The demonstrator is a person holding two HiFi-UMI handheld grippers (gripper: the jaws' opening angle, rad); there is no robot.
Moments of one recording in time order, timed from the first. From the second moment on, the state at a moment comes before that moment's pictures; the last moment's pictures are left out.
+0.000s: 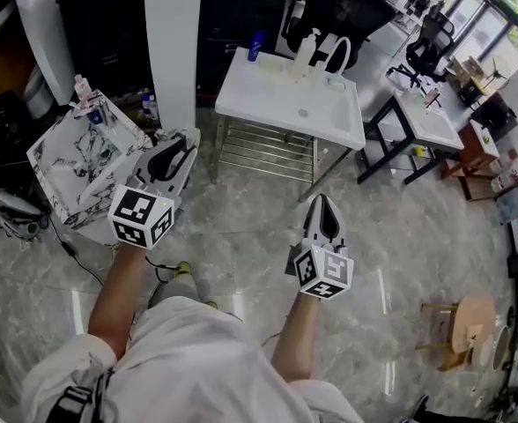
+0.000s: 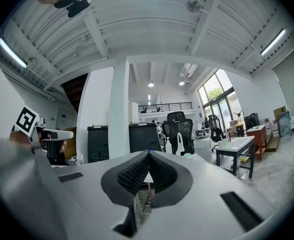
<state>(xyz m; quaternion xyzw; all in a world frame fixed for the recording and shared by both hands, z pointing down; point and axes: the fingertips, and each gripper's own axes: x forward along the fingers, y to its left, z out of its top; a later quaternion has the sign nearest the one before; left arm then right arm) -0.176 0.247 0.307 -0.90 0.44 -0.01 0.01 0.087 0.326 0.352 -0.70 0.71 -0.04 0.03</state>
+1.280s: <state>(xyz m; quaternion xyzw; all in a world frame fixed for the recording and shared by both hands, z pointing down) -0.109 -0.120 0.352 -0.91 0.40 -0.03 -0.04 0.145 -0.022 0.373 -0.72 0.69 -0.06 -0.01</state>
